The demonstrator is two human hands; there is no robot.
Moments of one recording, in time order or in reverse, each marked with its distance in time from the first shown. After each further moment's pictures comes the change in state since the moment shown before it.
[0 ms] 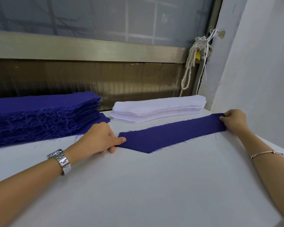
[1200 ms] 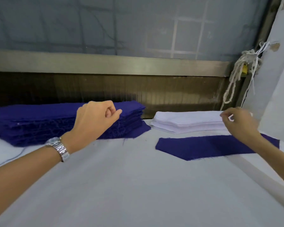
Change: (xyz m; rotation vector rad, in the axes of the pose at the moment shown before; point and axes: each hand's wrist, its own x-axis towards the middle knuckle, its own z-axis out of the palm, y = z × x) left_hand -0.050 -0.075 -0.101 0.237 0.815 0.203; right_hand -0.095 -0.138 0.026 -0.005 0.030 -0.589
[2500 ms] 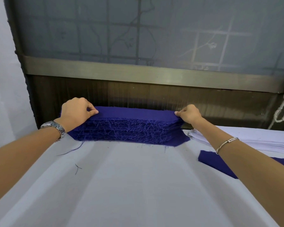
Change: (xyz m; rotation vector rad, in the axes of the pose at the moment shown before) left_hand 0.002 -0.187 -0.081 0.358 -0.139 -0.254; right_hand 0.043 -0.251 0.120 0.416 -0.467 0.086
